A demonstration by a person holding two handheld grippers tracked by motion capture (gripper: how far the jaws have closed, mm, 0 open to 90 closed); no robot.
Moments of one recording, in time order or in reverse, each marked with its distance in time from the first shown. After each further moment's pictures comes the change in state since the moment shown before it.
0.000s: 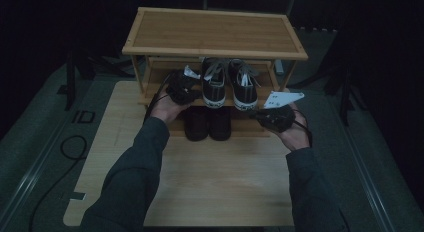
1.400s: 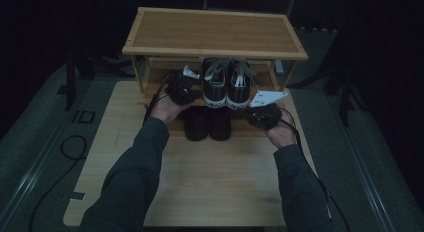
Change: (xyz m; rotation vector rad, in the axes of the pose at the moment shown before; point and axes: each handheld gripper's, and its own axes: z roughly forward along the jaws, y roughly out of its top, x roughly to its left) left arm 0.001 -0.001 0.000 -0.005 -0.012 -0.025; right arm 0.004 0.005 0.034 0.031 -0.005 -0.006
